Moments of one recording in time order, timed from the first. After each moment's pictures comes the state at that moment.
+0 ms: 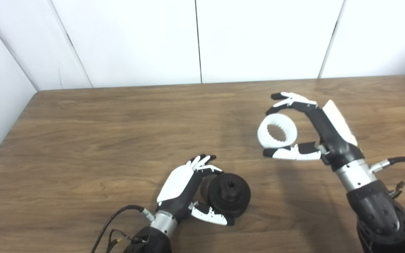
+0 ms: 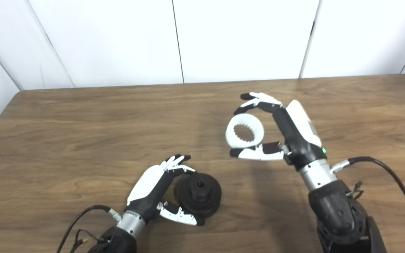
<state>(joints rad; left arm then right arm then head) 0.06 0.10 -0.35 -0.30 0.72 0.19 -0.19 -0.13 -0.27 0.16 -0.52 -0.42 0.19 0.18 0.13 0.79</state>
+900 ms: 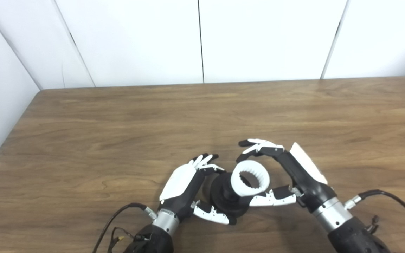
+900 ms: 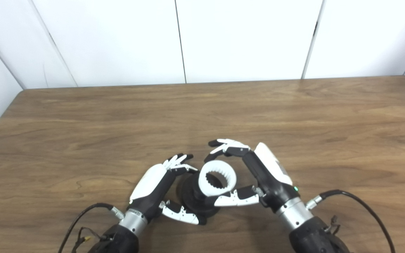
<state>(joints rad) 0.06 0.10 -0.35 -0.29 0.71 0.19 -0.19 0.01 -0.21 0.28 -0.52 -0.42 0.16 0.25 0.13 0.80</state>
